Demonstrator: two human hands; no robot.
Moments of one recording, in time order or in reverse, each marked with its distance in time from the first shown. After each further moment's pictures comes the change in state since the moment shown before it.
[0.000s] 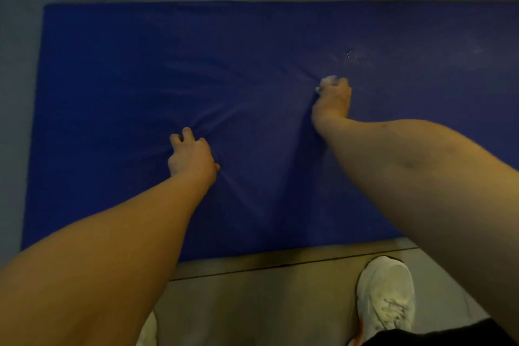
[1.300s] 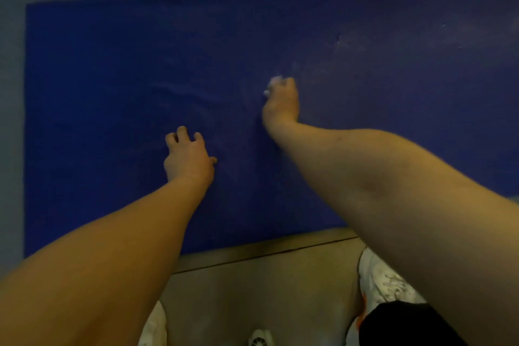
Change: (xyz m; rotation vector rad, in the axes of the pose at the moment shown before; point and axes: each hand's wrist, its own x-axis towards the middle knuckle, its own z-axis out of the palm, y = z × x) left_hand -0.012 -0.004 0.016 -0.017 0.112 0.038; right_hand -0.082 -0.066 0.005 0.271 -0.312 0.003
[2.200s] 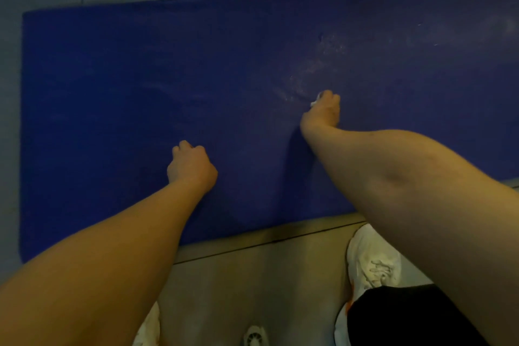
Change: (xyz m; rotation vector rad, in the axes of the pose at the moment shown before) left_hand -0.033 0.011 0.004 -0.107 -0.094 0.049; right_hand 0.008 0.104 -0.065 -0.283 0.253 0.160
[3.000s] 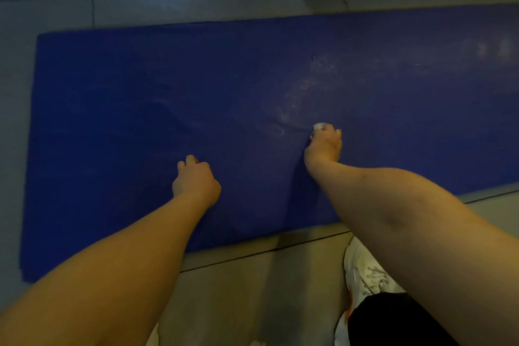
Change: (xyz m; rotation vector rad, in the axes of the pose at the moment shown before) left_hand -0.011 -0.008 0.004 -0.010 -0.031 0.054; right_hand -0.046 0.028 -0.003 -0.133 0.078 -0.091
